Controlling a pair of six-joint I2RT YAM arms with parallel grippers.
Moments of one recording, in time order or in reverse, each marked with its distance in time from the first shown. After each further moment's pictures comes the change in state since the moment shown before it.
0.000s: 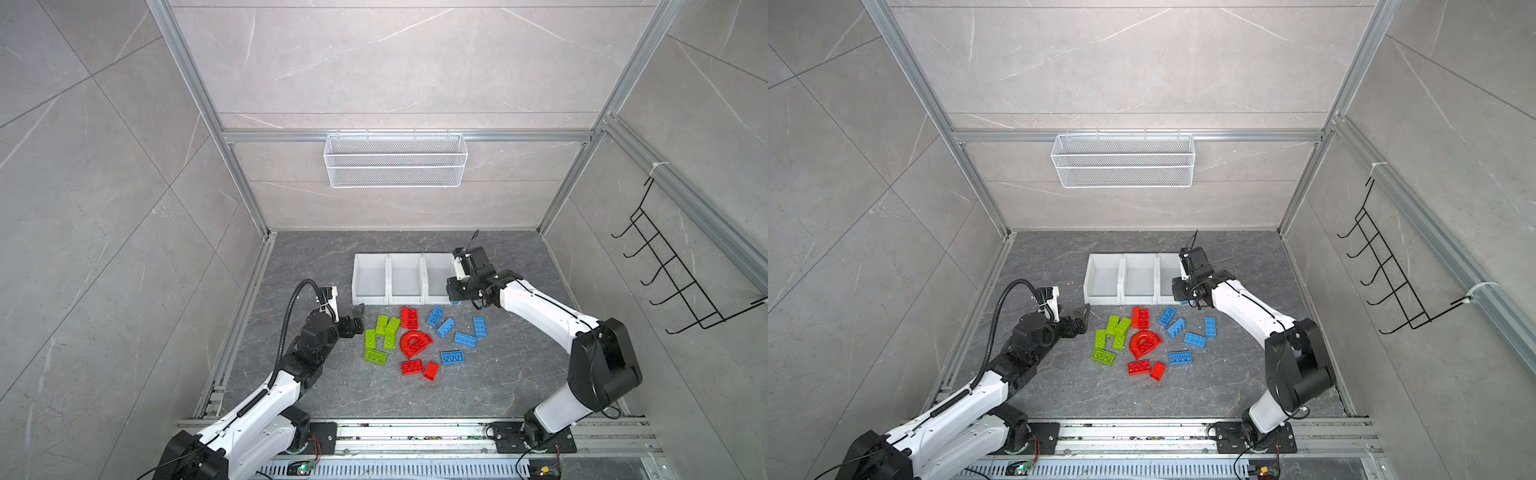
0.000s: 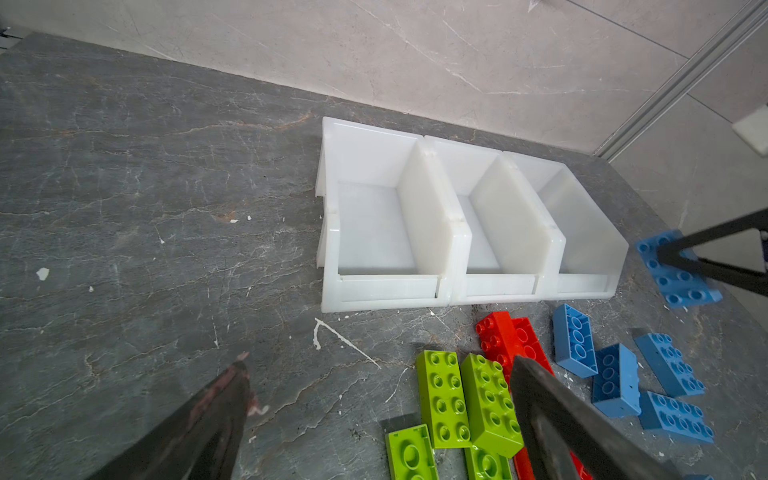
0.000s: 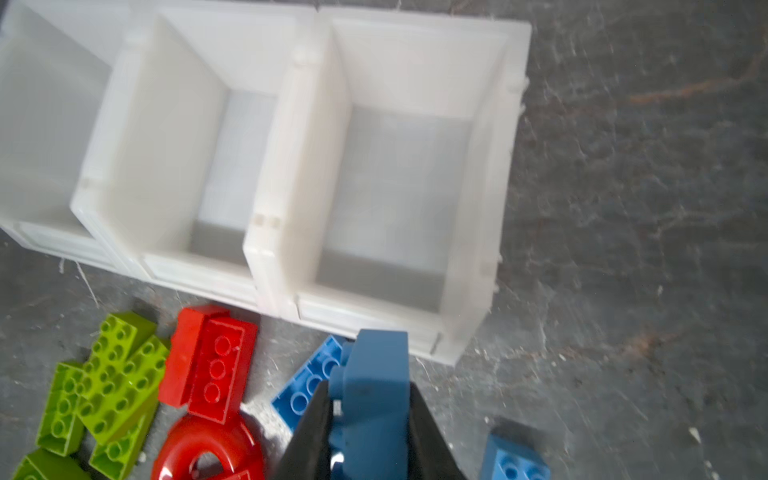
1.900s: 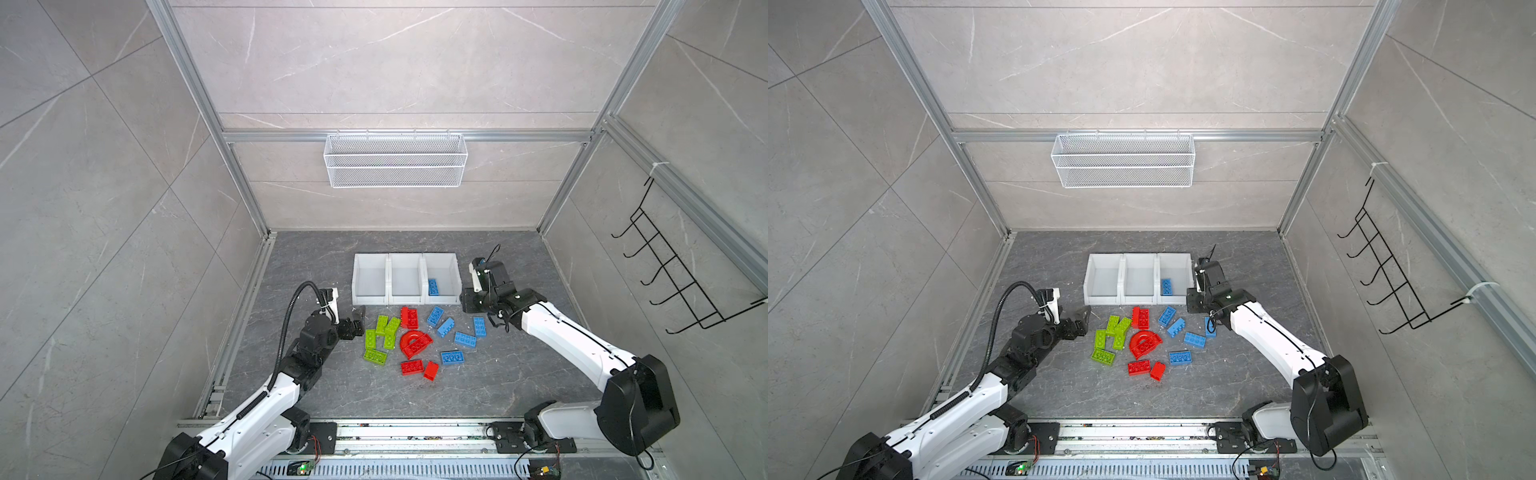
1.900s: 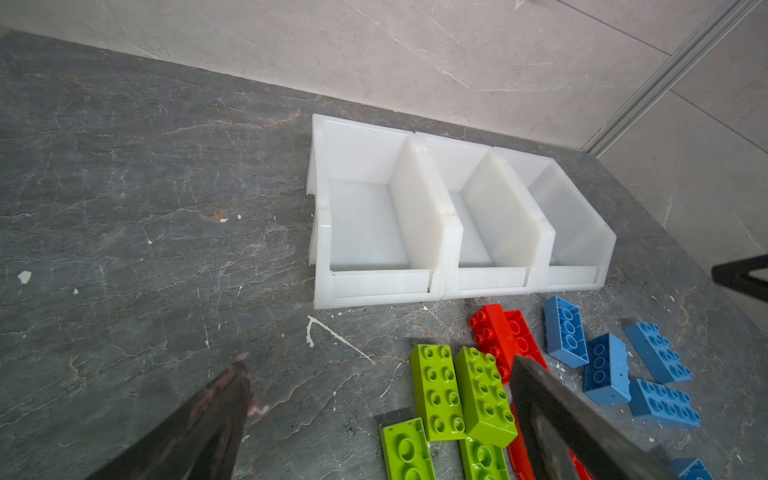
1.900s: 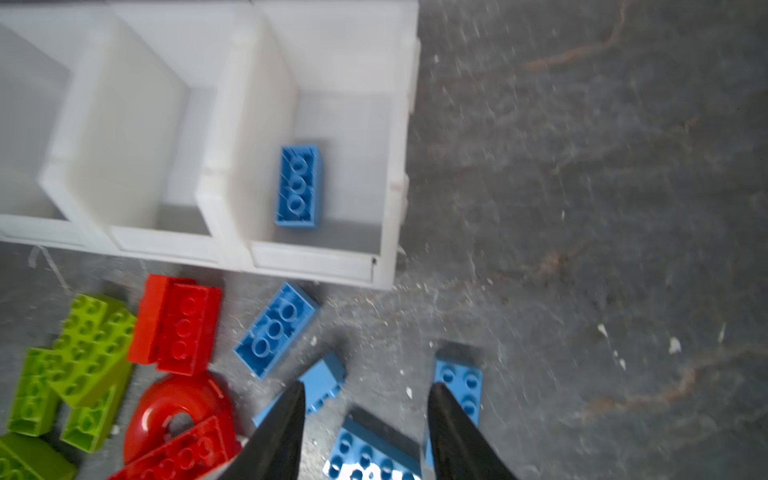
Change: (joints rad) left arm 0.000 -0.015 -0.022 0.020 0.026 0.010; right arm -0.019 -0.268 -0.254 -0.008 0.101 0.044
